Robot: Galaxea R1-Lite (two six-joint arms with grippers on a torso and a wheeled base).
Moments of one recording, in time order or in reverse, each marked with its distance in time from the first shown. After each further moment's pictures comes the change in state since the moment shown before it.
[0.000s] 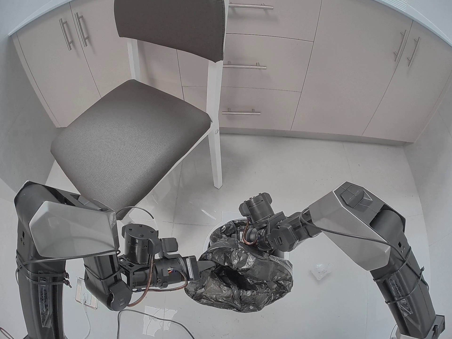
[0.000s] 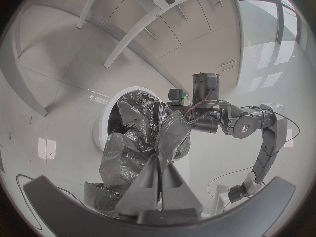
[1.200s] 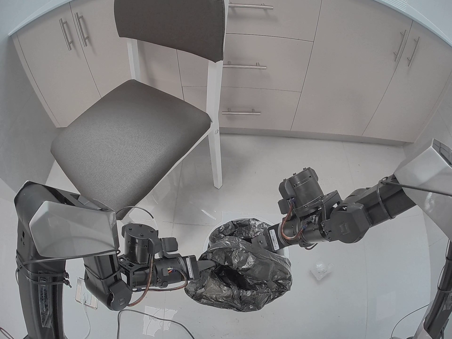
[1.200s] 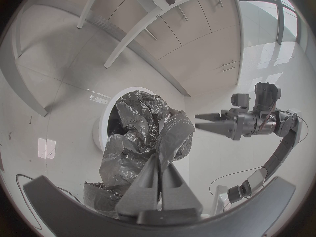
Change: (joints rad) left arm 0.001 0.000 -0.002 -0.001 0.000 -0.004; right arm 0.014 -0.539 0.511 0.033 0.094 -0.226
